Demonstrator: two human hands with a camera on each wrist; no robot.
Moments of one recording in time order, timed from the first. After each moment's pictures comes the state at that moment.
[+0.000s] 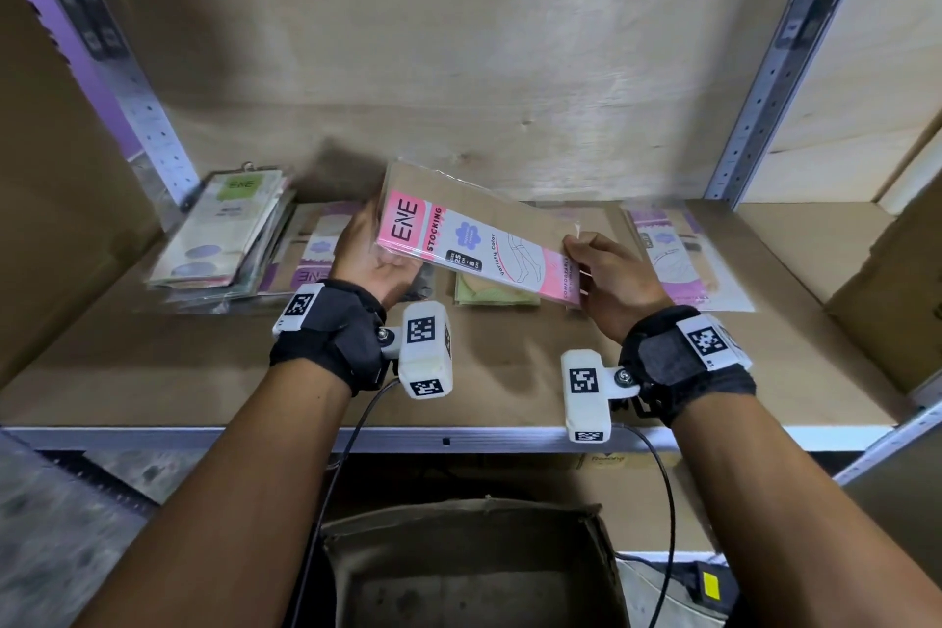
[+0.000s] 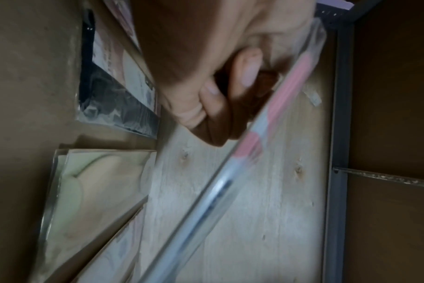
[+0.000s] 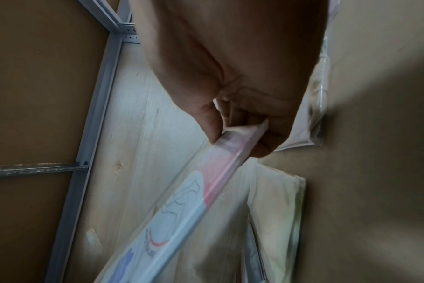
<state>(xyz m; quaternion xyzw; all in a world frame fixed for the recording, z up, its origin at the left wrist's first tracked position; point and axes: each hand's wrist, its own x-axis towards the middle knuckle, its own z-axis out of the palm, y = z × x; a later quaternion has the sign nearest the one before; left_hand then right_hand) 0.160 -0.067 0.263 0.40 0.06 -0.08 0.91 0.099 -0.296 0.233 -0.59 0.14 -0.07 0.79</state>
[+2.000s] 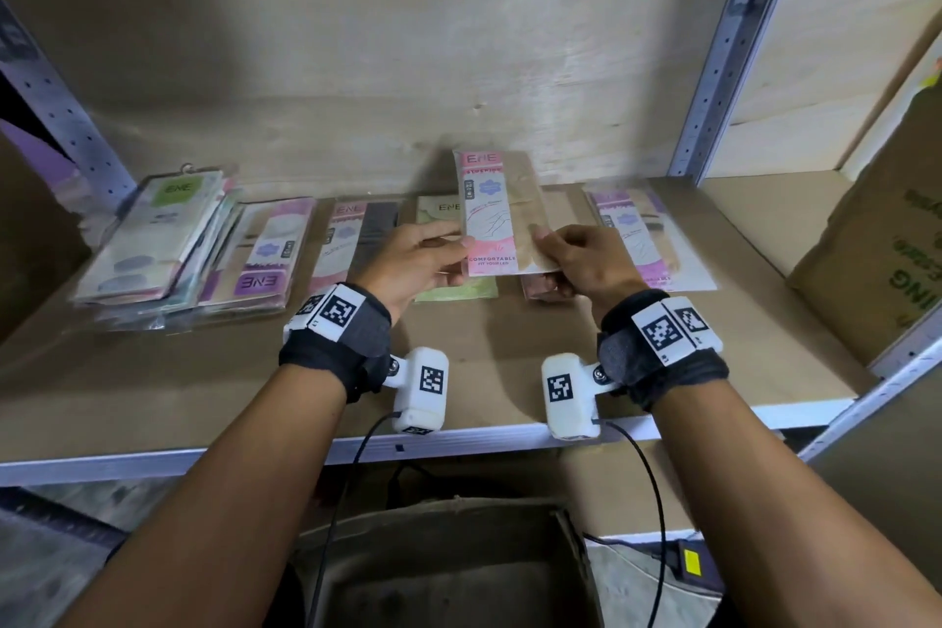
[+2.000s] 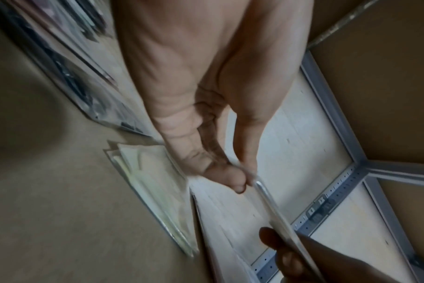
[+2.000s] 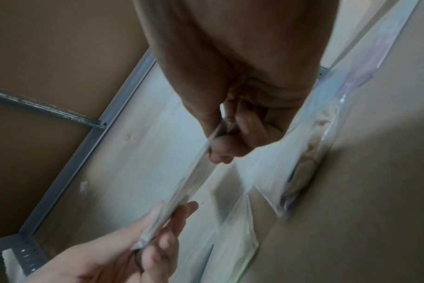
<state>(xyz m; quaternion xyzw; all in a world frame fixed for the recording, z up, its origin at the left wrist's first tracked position) 0.159 -0.129 0.236 0.72 -0.14 -0.18 0.66 0.109 -0.334 0.217 -0.75 0.15 -0.12 0.63</state>
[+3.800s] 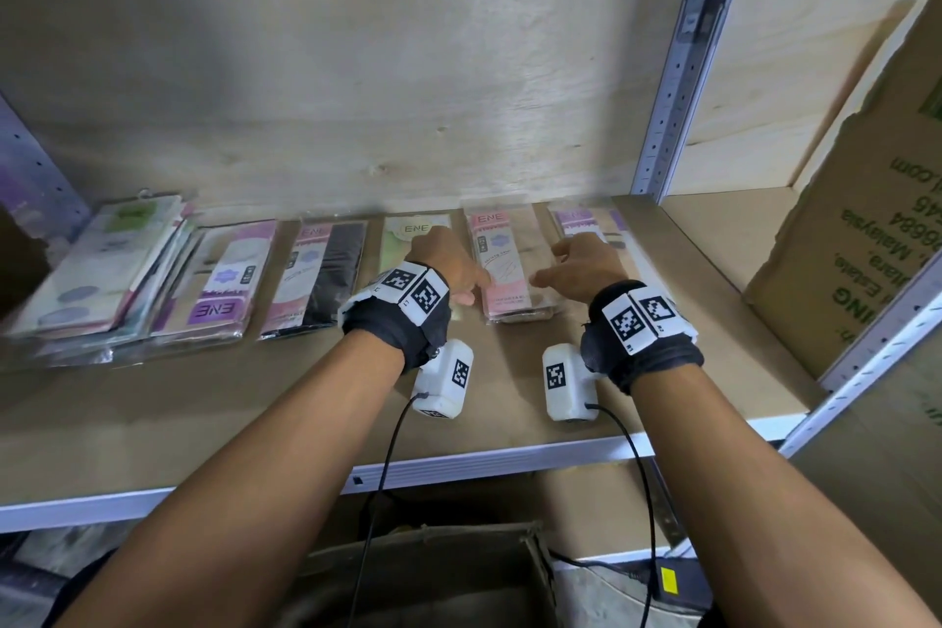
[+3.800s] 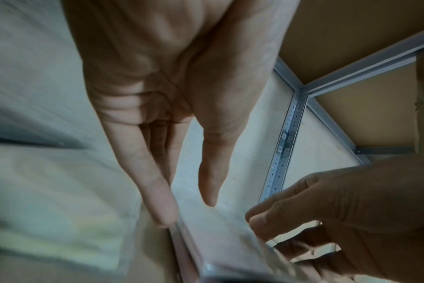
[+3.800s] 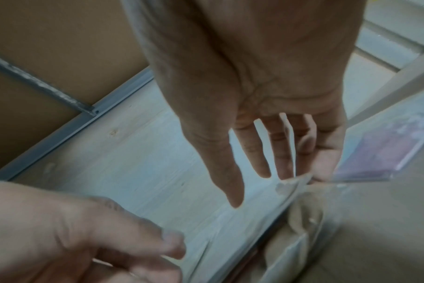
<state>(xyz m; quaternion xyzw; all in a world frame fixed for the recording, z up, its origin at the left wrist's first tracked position) 0.176 -0.216 0.251 0.88 -0.08 -0.18 0.42 0.113 -0.374 0.239 -0.90 0.25 -0.05 0.35</state>
